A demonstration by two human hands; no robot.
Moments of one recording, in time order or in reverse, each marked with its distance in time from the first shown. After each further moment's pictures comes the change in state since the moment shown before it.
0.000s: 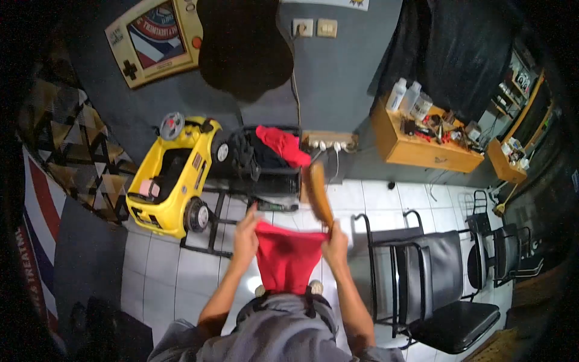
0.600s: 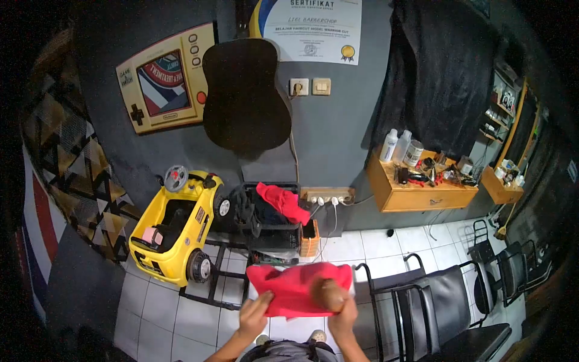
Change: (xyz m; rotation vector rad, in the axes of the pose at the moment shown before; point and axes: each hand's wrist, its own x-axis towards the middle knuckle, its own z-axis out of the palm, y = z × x) left_hand -0.034 0.055 -0.031 0.099 0.091 0.341; right_hand -0.052 -0.030 -0.032 0.081 0.395 -0.226
